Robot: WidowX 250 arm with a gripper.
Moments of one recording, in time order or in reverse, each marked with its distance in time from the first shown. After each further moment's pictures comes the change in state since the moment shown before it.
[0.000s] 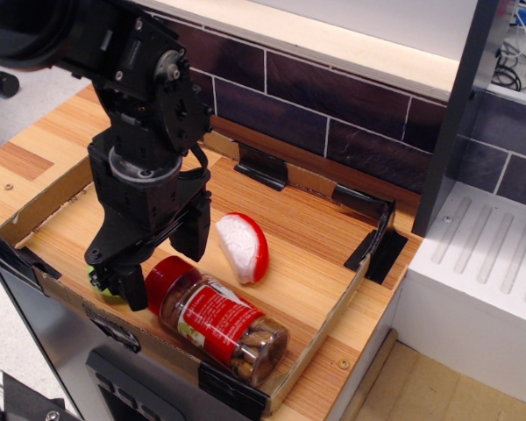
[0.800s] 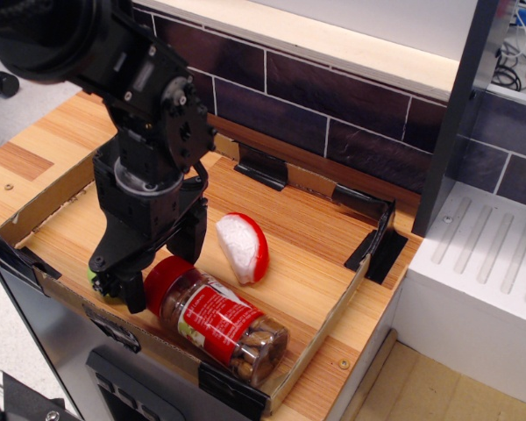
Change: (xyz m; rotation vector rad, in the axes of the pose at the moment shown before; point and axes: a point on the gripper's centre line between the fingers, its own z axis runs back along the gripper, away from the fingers) arm 0.004 -0.003 -0.015 0.006 -0.053 0.006
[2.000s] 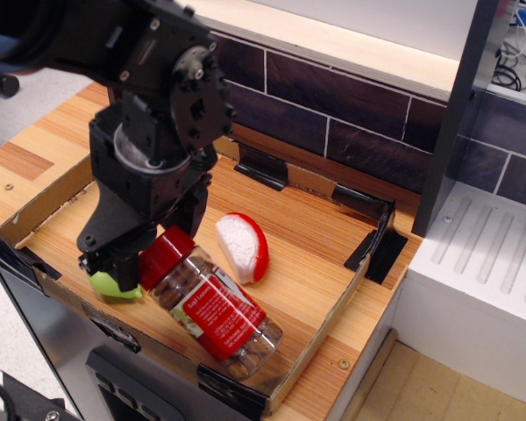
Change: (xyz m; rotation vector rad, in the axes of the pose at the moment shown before) arm -0.006 0.011 0.048 -0.018 -0.125 -0.048
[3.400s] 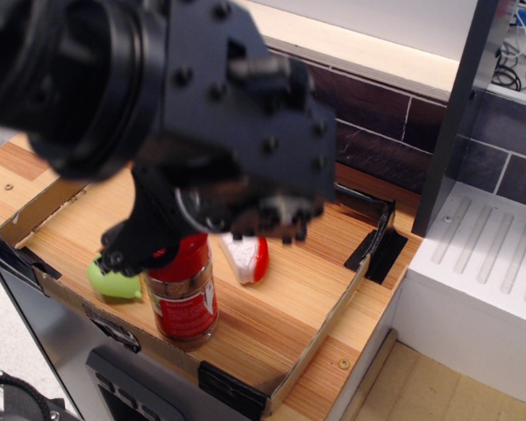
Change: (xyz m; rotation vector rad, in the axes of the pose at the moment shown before) arm -0.007 -0.003 0.025 -0.095 -0.412 -0.064
